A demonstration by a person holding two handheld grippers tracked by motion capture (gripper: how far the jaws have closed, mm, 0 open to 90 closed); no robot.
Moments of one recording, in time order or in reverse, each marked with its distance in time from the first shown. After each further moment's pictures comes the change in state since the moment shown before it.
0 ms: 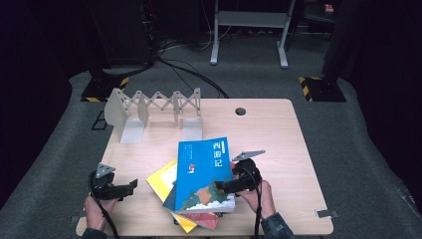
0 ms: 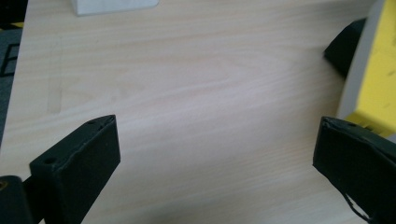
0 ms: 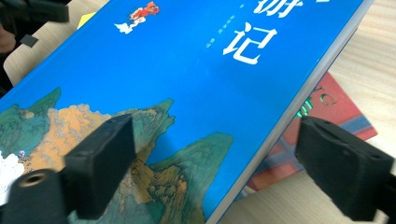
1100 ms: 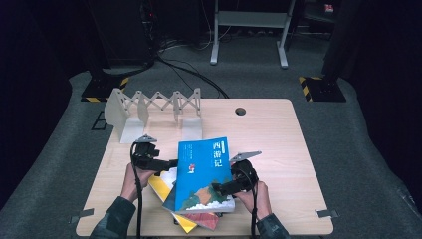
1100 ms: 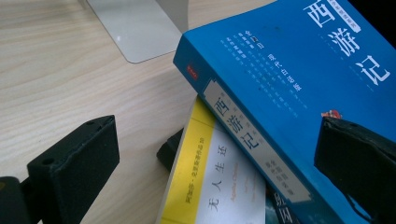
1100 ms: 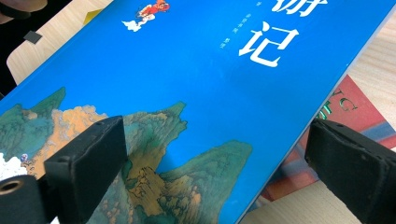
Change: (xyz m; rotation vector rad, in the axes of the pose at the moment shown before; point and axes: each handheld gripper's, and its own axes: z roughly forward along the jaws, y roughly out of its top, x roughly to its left) left arm -0.080 0.092 0.057 0.086 -0.385 0.039; right arm 0.005 0.001 0.007 0.006 0.012 -0.017
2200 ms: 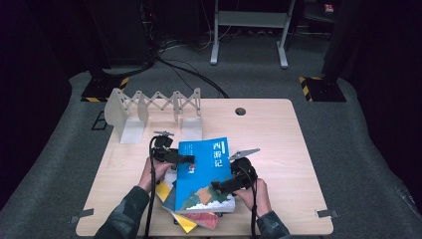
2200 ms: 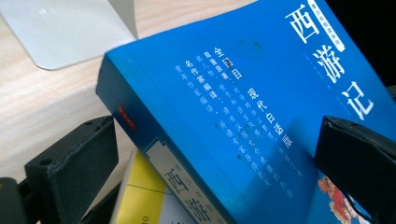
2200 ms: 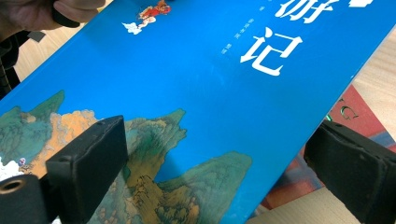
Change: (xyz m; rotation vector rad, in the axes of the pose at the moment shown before) left arm 0.003 0.017 0.058 0.082 -0.219 -0.078; right arm -0.004 0.005 0.003 0.019 0.025 0.006
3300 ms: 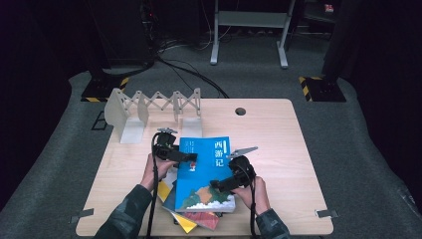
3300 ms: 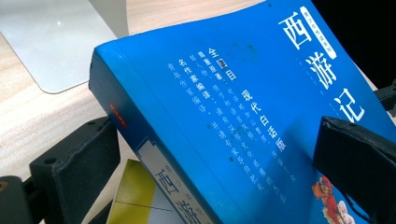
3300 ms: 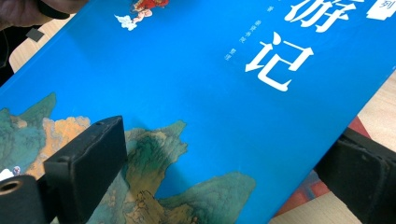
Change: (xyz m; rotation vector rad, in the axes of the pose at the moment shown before) left arm -0.020 0.012 -0.007 -0.015 0.078 0.056; right arm 0.000 0.006 0.003 0.003 -0.003 -0.012
